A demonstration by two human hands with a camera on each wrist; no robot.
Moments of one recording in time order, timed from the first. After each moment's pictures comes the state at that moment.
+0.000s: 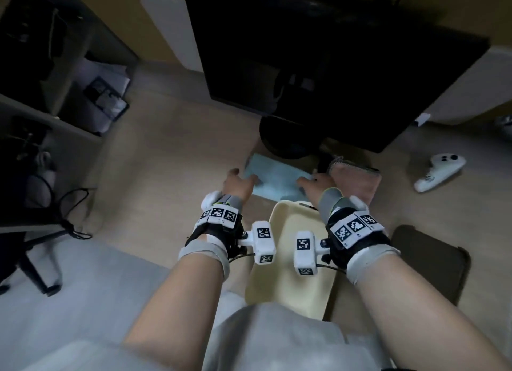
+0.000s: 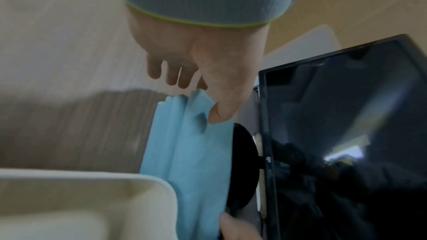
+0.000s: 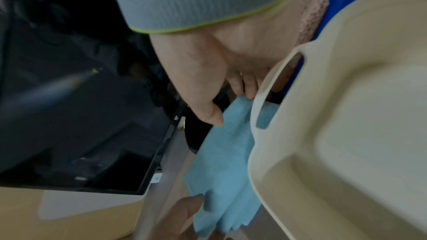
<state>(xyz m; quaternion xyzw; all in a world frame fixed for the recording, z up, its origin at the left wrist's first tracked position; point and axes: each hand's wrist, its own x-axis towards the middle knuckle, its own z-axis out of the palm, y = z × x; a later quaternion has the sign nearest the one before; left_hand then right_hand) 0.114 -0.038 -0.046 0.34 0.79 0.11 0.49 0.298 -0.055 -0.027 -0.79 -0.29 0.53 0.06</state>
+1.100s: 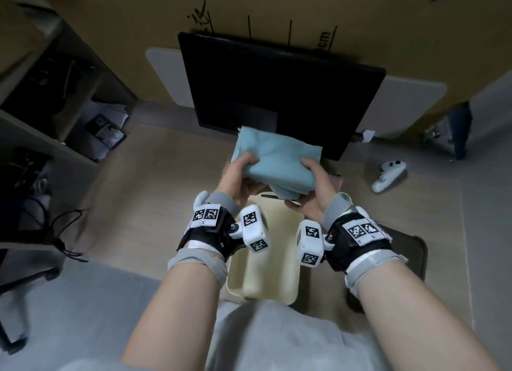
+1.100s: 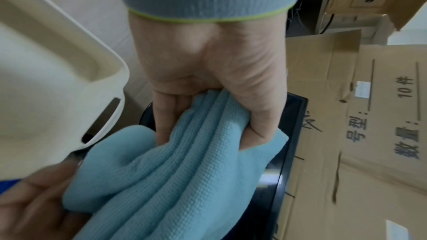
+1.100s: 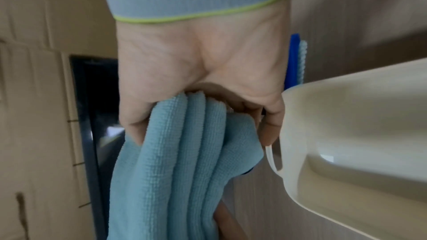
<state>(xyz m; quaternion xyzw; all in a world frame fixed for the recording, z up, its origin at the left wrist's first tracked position) 0.165 -0.076 0.082 0.18 0.56 0.38 0.72 0.326 -0.121 0.072 -0.60 -0.02 0.68 0.43</state>
